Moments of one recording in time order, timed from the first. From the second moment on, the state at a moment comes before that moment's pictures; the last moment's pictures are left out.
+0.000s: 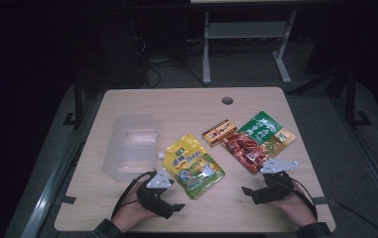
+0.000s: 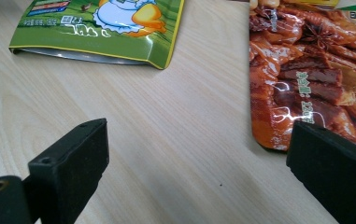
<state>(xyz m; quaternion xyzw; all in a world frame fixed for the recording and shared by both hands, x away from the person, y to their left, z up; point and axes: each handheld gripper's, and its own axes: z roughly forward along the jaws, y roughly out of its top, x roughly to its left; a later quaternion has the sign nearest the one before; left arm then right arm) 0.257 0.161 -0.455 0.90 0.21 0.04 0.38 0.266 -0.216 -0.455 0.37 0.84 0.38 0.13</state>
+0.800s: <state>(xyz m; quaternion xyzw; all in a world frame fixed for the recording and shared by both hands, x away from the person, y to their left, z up) 0.296 0.121 -0.433 0.88 0.25 0.06 0.39 0.270 -0.218 -0.459 0.38 0.84 0.38 0.12</state>
